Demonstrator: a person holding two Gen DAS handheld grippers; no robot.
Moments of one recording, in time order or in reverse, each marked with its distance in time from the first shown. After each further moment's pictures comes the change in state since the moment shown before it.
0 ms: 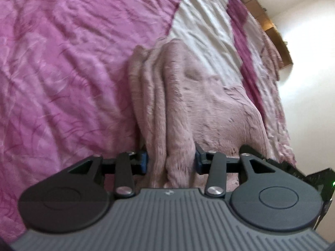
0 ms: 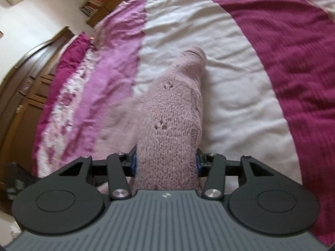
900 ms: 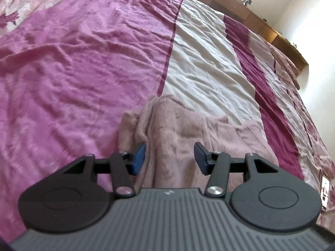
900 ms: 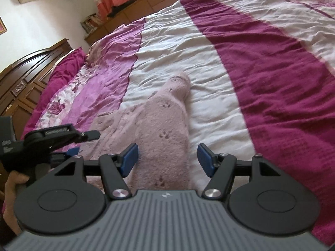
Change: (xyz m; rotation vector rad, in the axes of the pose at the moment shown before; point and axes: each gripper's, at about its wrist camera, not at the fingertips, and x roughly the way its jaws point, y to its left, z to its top) left arm 0.022 -0.049 0.025 0.218 -0.271 0.188; right arm -0.040 -0.002 -0.031 -0.095 -0.191 -0.083
